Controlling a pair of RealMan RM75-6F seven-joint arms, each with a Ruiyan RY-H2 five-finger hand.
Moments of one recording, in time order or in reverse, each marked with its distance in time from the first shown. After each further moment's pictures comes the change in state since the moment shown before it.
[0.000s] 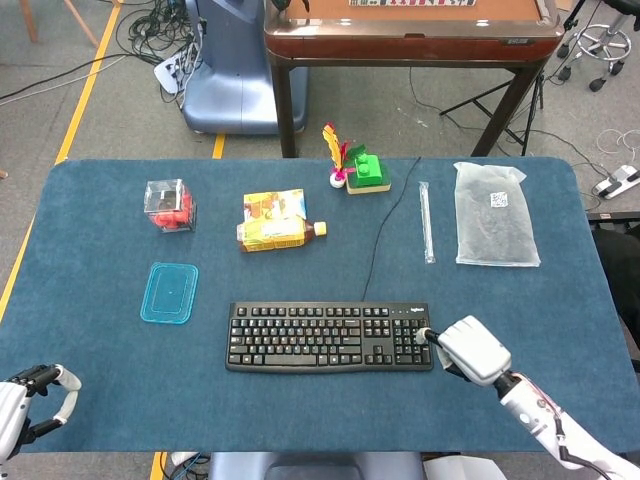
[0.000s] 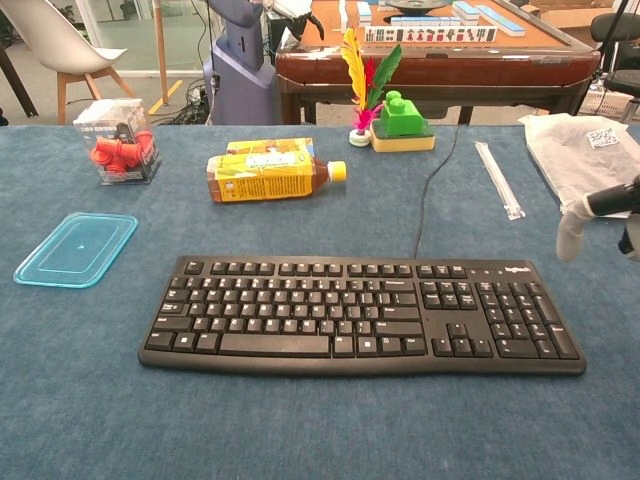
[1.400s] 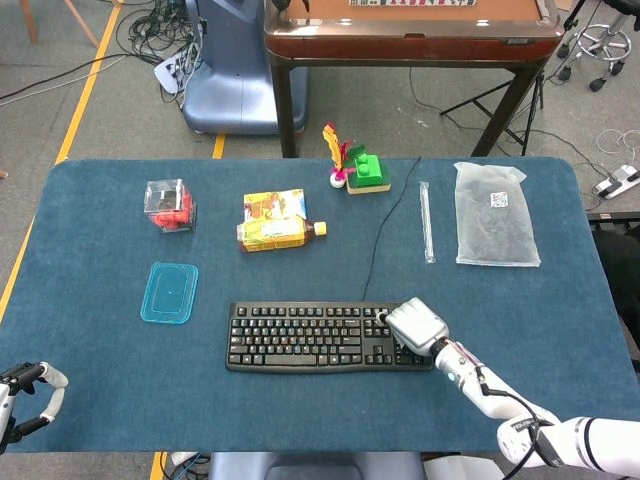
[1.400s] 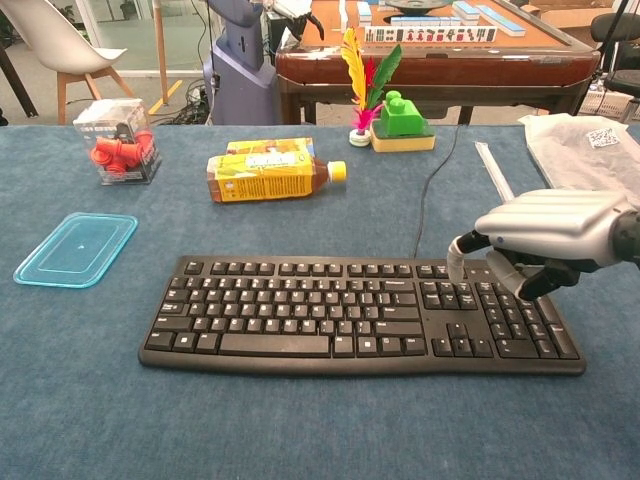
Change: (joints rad) left arm 0.011 0.021 -0.017 0.003 -0.021 0.014 -0.047; right arm 0.300 -0.201 0.055 0.016 0.607 -0.289 -0.480
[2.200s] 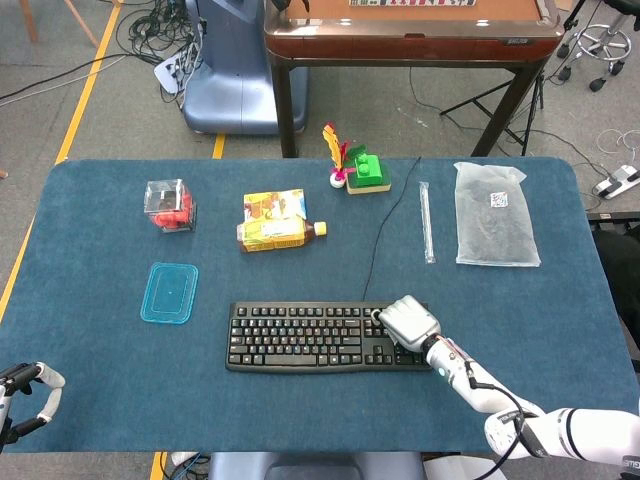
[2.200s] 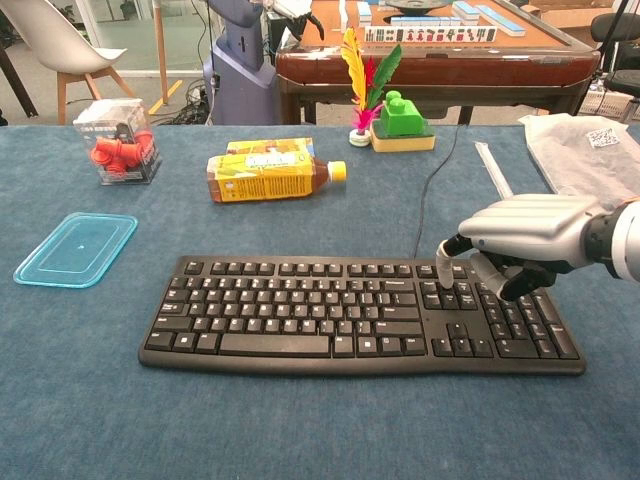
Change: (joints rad) left arm 0.005 0.005 -0.003 0.000 0.000 0.008 -0.011; right arm 0.058 -0.043 -0.026 0.034 0.056 0.022 0.012
